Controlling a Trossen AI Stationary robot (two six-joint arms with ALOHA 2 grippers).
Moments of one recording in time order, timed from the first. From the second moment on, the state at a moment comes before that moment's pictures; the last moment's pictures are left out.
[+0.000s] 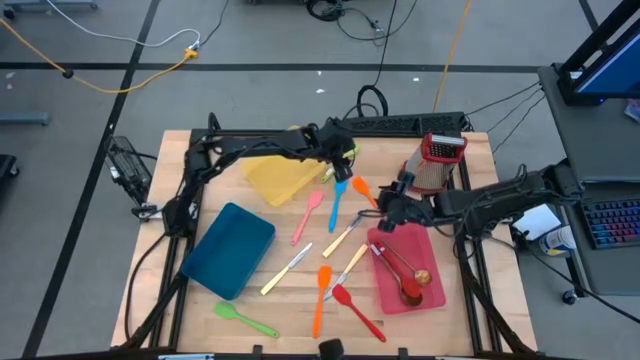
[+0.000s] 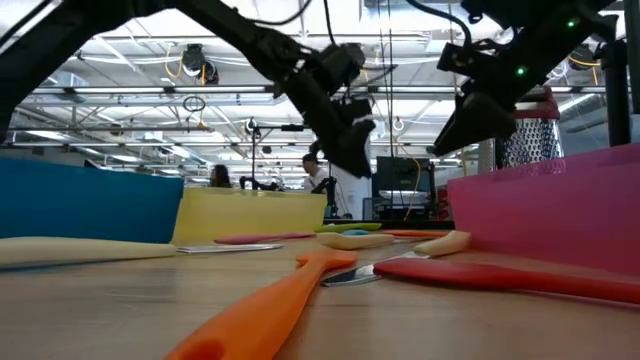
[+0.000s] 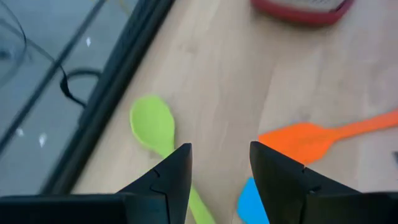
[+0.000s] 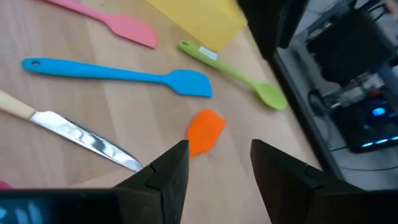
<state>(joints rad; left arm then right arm) 0.39 2.14 1.71 -0.36 -0.03 0.10 0.09 1.19 0.64 -0.30 0.65 0.04</state>
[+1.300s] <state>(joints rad) 0.37 2.17 1.71 -0.56 0.00 0.13 0.01 1.19 0.64 -0.28 0.57 0.06</state>
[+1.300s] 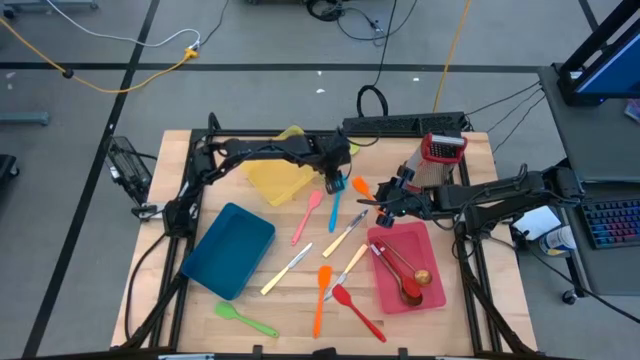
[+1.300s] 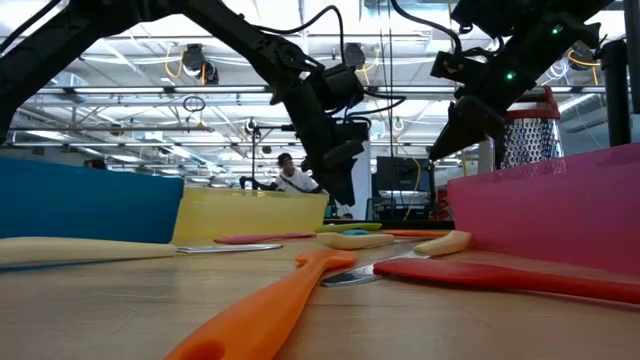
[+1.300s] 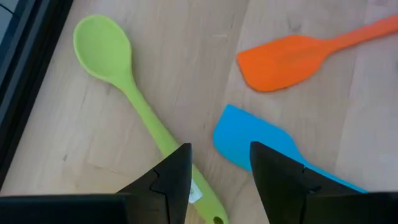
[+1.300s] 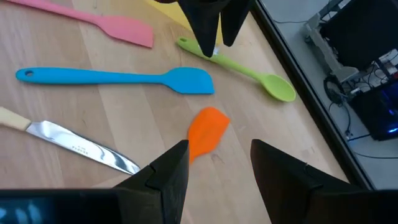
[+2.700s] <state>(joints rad) 0.18 1.60 1.64 -1.02 -0.54 -0.23 -0.50 1.72 1.06 -0.16 -0.09 -0.48</state>
